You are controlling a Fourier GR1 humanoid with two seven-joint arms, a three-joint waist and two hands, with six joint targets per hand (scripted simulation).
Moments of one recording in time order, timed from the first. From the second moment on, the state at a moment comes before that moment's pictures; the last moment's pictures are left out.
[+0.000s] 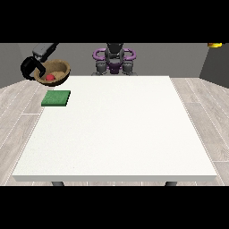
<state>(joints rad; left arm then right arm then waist) -0.60 0.71 0.58 -1.09 0.33 -0.44 0.09 -0.52 -0.67 -0.28 -0.71 -0.15 -0.02 0.09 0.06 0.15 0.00</state>
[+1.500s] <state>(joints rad) -0.55 0.81 0.59 -1.02 0.38 -0.47 -0.03 -0.58 -0.67 -0.41 -0.54 -0.20 -0.07 0.01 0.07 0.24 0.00</state>
